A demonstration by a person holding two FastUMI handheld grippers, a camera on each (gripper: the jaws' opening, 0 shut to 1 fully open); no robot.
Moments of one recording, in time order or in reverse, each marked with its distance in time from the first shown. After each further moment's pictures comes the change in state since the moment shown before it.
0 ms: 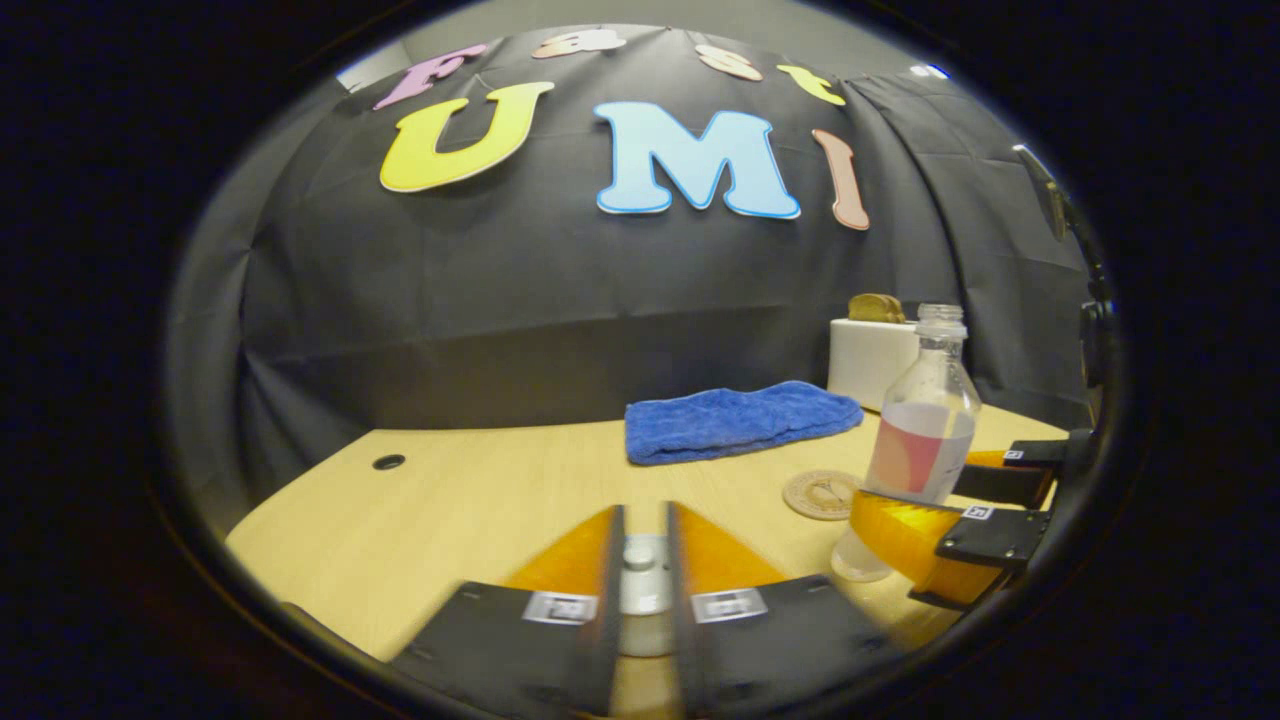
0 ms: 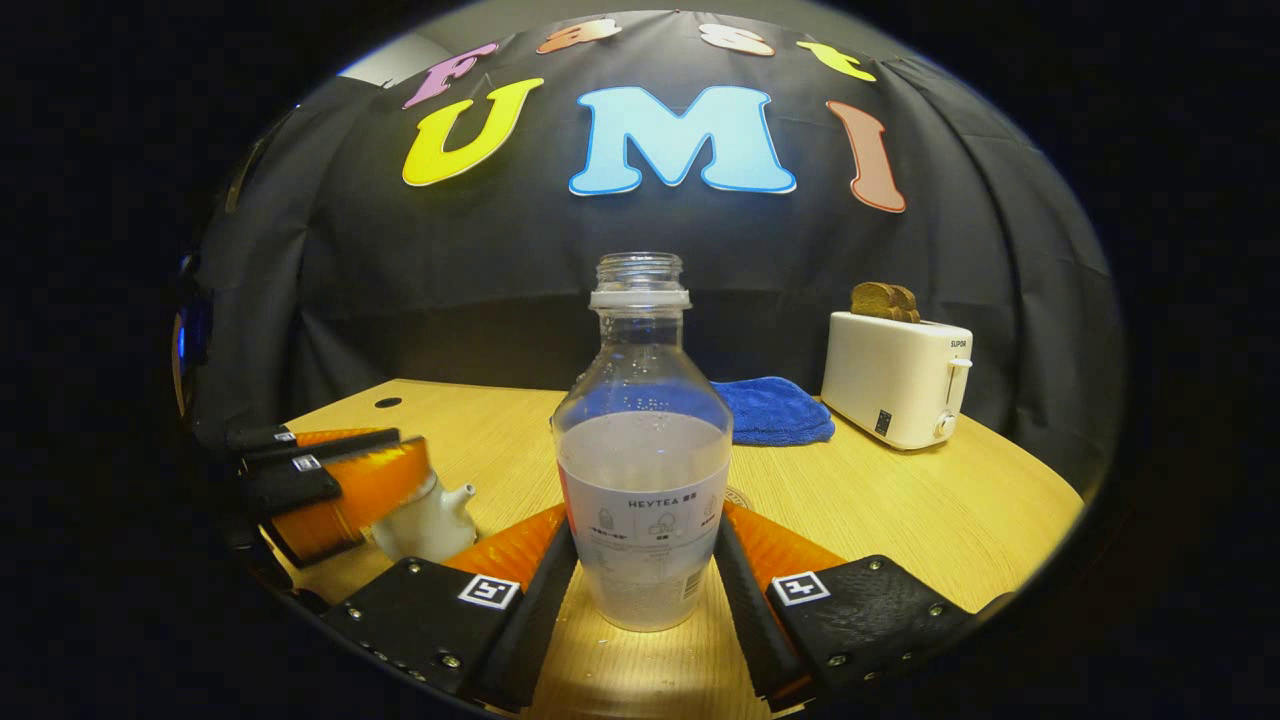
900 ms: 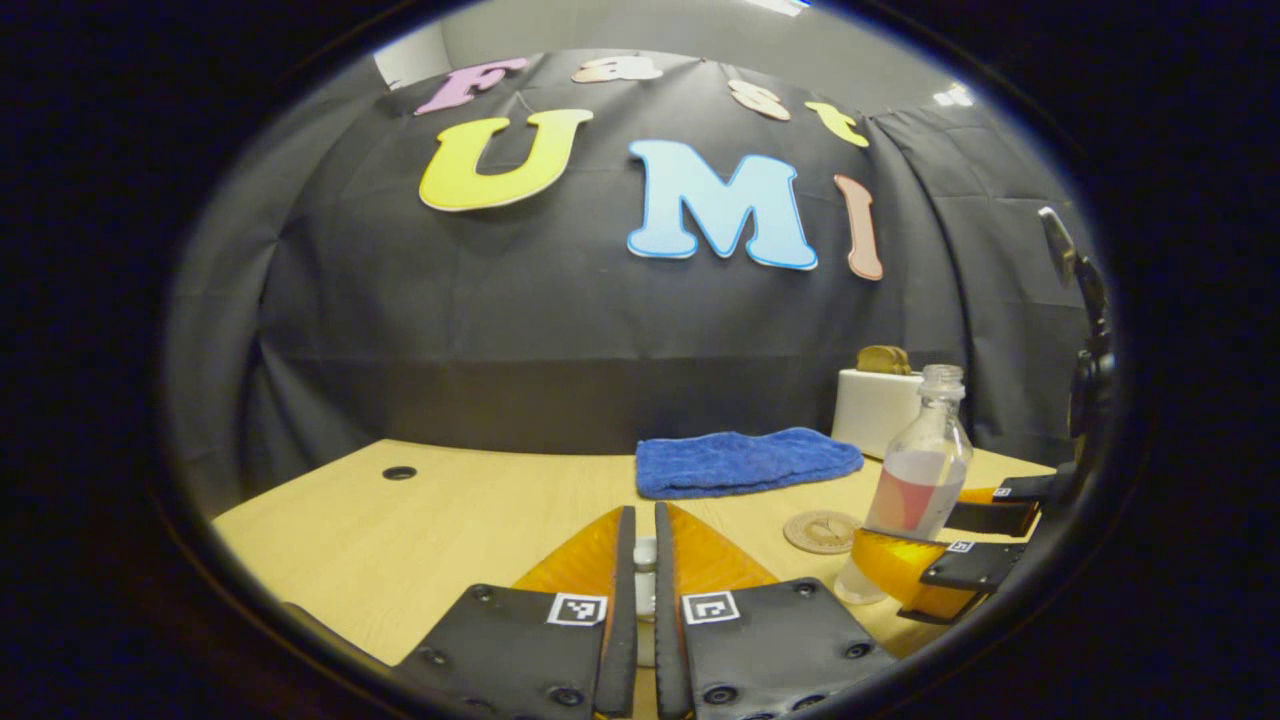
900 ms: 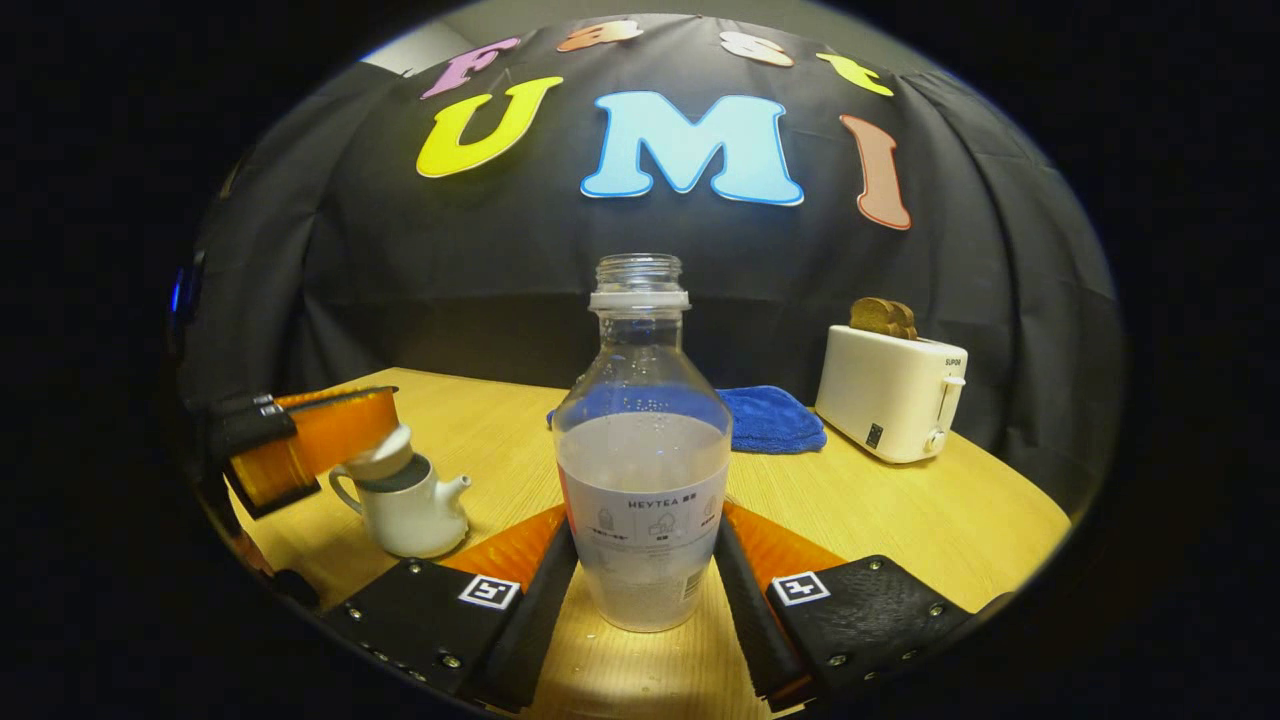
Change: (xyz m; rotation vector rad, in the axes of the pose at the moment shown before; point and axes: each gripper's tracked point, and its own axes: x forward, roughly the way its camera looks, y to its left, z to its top) left arm -0.026 0.018 0.040 -0.081 -0.161 0.007; right arm -0.006 -0.001 0.002 -0.087 -0.016 -0.021
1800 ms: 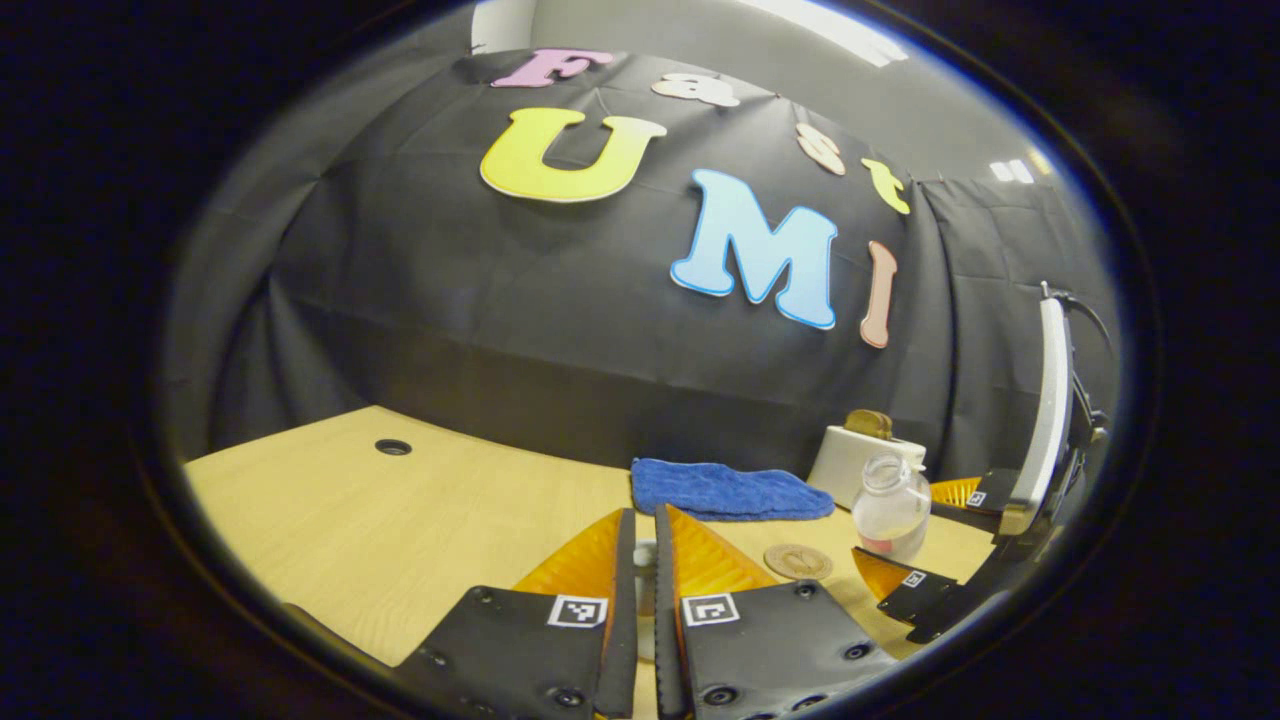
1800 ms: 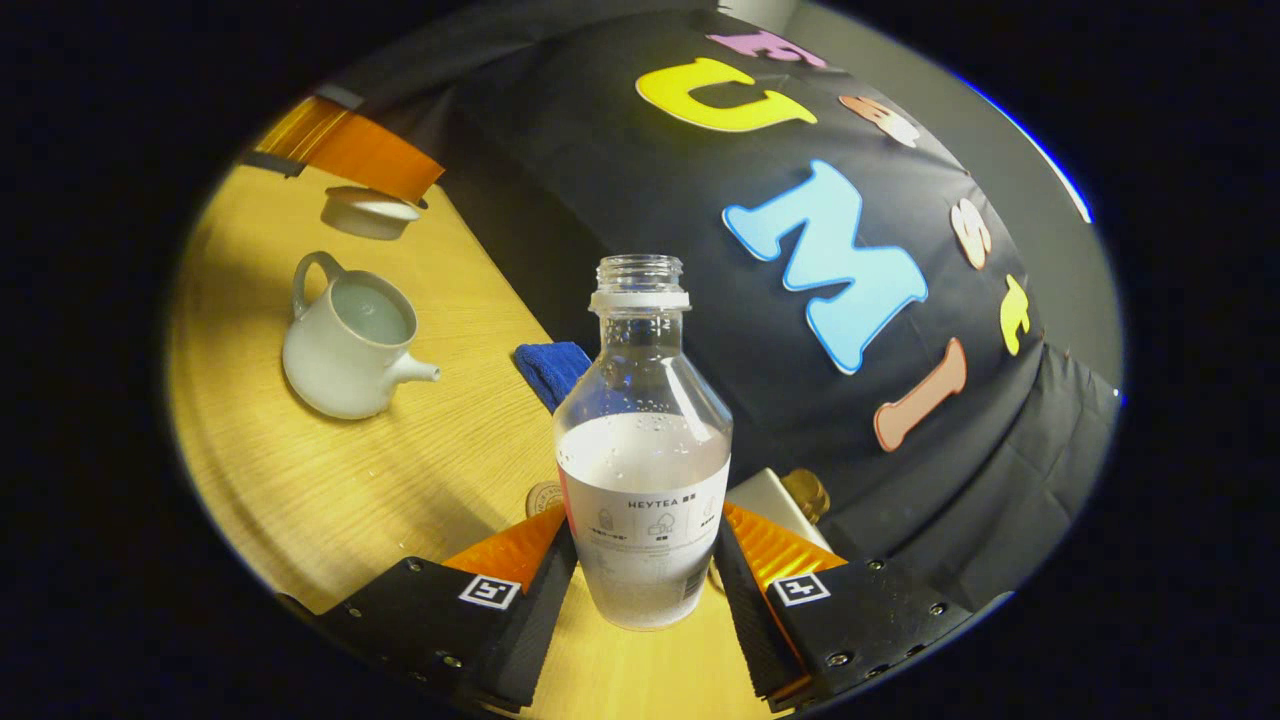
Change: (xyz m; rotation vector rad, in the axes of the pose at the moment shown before) left arm -0.014 0.041 0.004 -0.206 -0.015 -0.053; right arm 0.001 -0.012 0.042 -0.897 -0.011 -0.198
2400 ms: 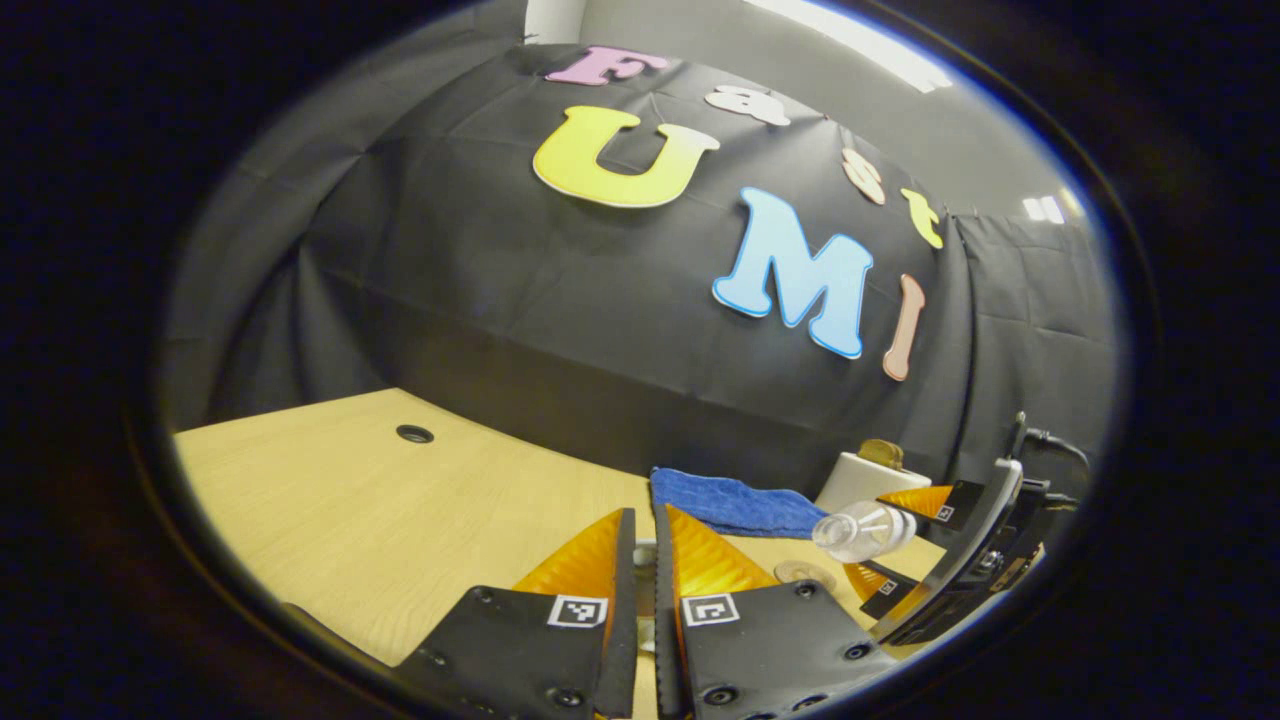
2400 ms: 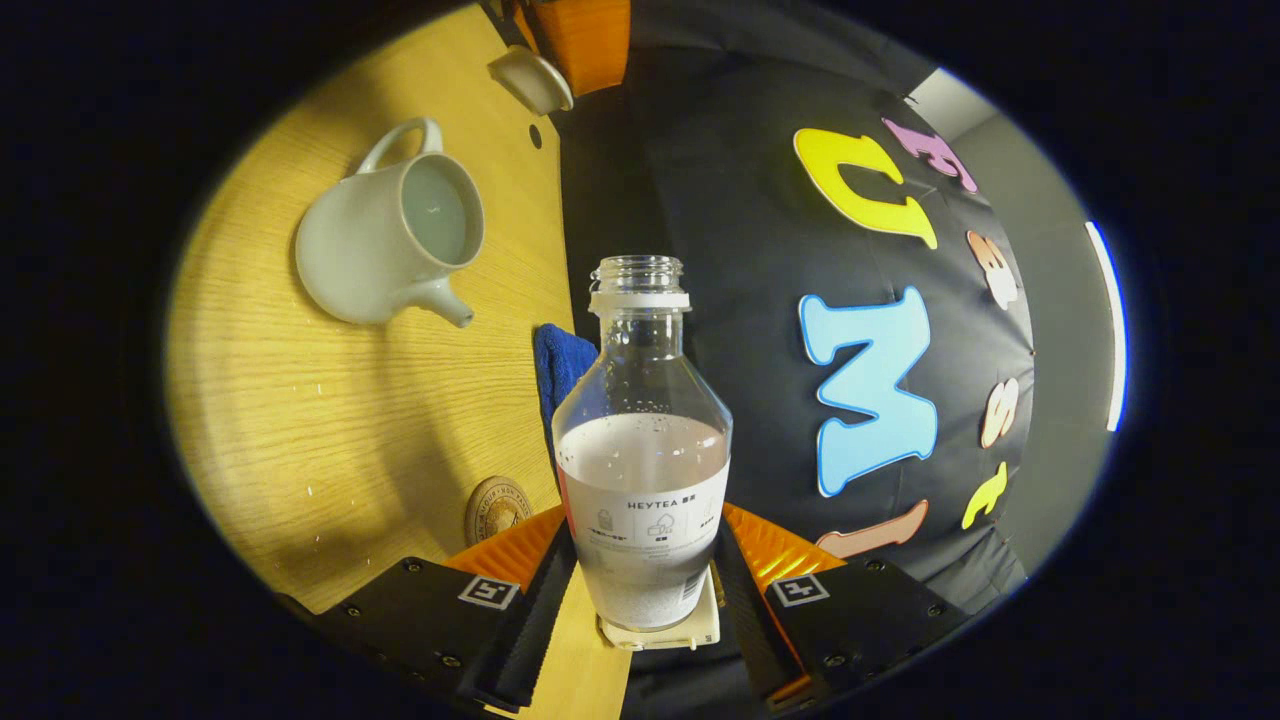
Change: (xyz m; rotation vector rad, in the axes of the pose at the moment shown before) left arm -0.003 0.034 0.005 -0.119 -0.018 0.039; right arm 0.033 0.008 0.018 -0.444 -0.084 -0.015
